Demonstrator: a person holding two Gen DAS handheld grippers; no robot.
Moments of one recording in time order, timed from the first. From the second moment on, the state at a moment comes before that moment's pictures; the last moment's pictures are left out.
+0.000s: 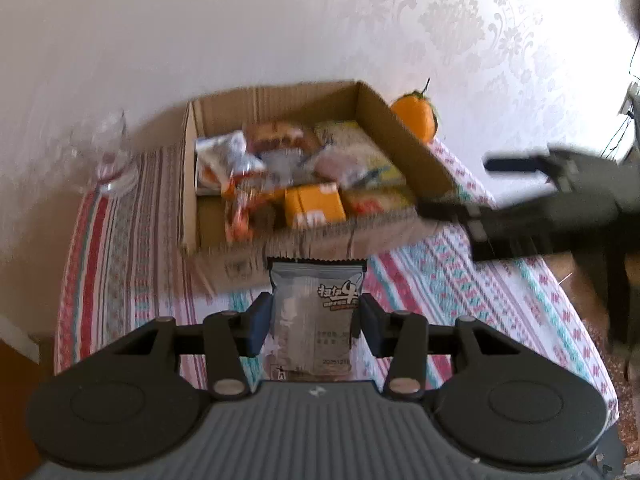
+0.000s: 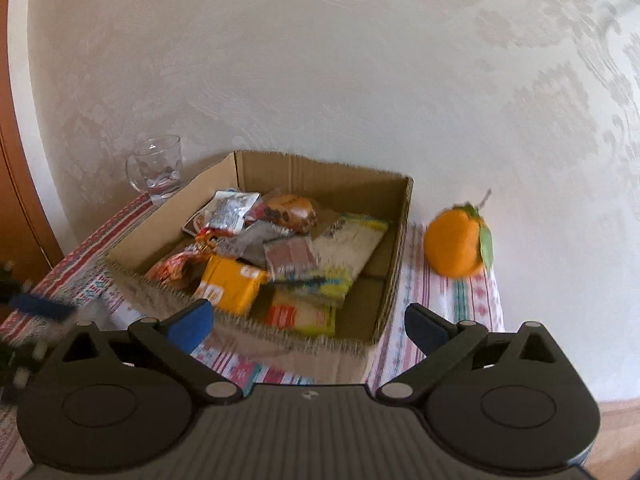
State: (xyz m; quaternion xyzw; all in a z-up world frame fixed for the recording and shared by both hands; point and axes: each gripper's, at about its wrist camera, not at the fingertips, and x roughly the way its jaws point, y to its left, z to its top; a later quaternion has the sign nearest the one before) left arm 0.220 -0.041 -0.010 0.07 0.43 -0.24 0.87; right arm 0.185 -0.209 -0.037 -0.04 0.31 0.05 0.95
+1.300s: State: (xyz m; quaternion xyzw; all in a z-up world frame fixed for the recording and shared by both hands) left arm 0.407 -0.168 -0.021 0.09 0.42 -0.21 0.88; right arm 0.152 -0.229 -0.043 -0.02 0.31 0.03 0.95
